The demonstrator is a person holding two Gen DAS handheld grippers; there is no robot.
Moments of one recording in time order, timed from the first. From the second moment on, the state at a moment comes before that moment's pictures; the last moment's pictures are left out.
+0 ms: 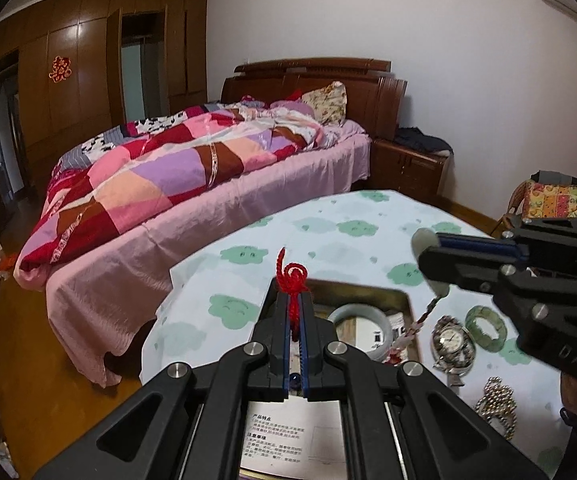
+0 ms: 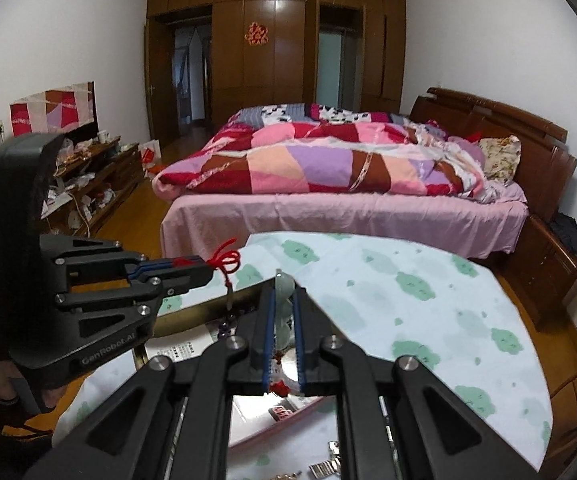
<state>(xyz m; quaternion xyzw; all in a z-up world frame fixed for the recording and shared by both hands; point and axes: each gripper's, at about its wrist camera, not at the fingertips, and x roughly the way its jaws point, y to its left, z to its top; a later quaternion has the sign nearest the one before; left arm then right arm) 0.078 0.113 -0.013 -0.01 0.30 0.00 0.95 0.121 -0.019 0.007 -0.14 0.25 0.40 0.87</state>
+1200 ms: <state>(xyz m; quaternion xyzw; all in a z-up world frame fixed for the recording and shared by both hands) 0.092 0.119 -0.062 0.01 0.39 0.04 0.92 0.136 -0.024 -0.057 -0.13 0.35 0.37 0.85</state>
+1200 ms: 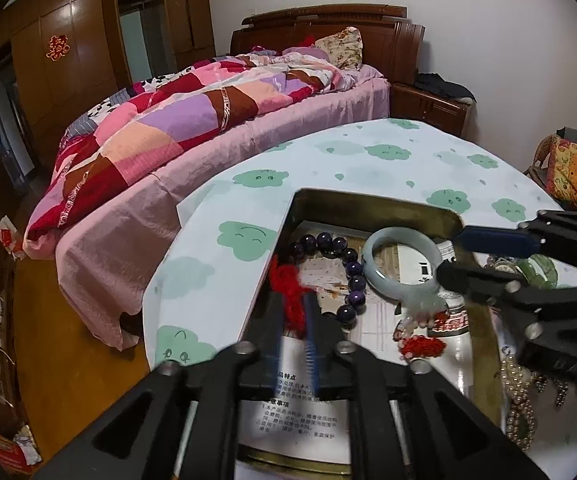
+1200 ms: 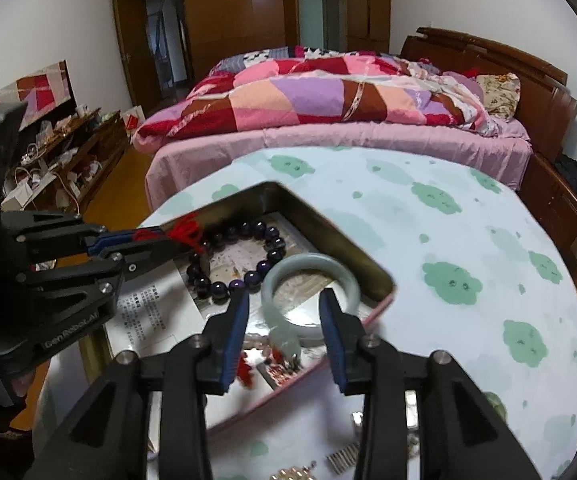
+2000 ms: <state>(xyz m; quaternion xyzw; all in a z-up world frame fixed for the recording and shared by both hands) 0.023 0.016 -0.042 0.03 0.34 -0.02 0.94 0.088 -0.157 -0.086 -0.06 0.41 0.29 0.86</state>
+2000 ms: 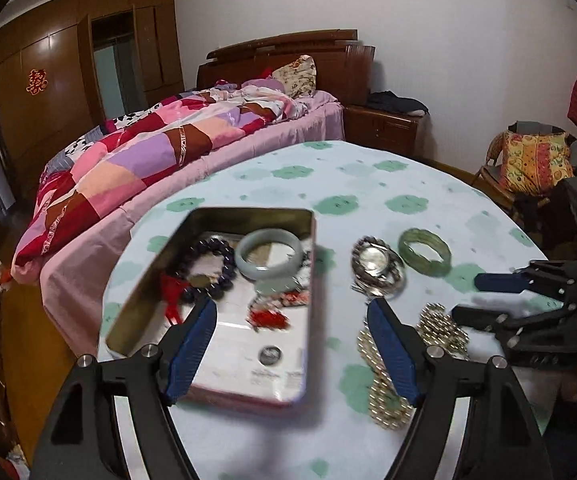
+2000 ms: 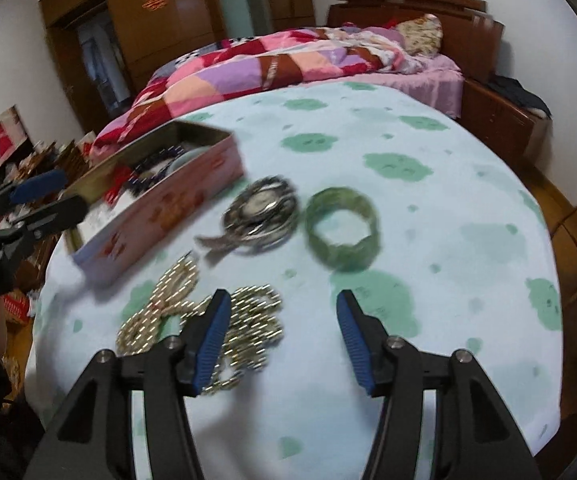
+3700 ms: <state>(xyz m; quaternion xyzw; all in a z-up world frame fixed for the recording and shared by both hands) 0.027 -0.040 -0.108 0.04 0.43 -0.12 0.90 0.089 -0.184 -0.114 -0.11 0.39 0.25 0.88</state>
